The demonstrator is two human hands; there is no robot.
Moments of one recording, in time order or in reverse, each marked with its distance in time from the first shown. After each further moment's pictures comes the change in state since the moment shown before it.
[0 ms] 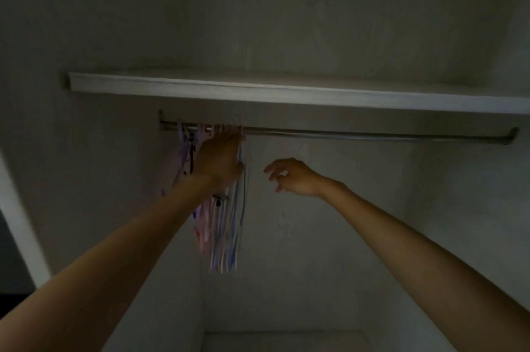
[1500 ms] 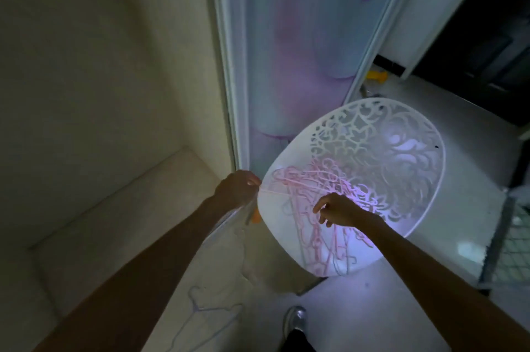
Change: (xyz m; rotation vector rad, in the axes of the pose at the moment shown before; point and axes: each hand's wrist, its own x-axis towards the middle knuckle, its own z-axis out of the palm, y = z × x) left_hand -0.353 0.535 0.327 -0.573 -1.160 0.254; right_hand -0.672 0.469 0.110 0.314 0.115 1.189
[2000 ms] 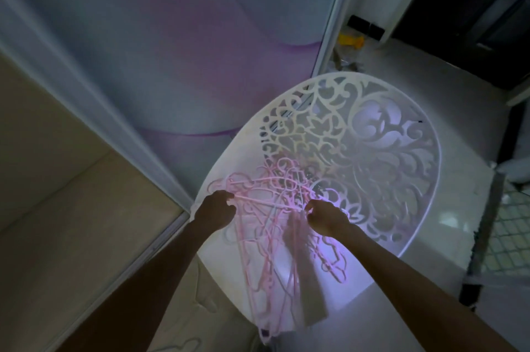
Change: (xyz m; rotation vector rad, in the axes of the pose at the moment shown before) left_hand 0.222 0.007 0.180 0.181 -0.084 -0.098; right_hand 0.181 0.164 -0.044 -0.225 0.062 0.172
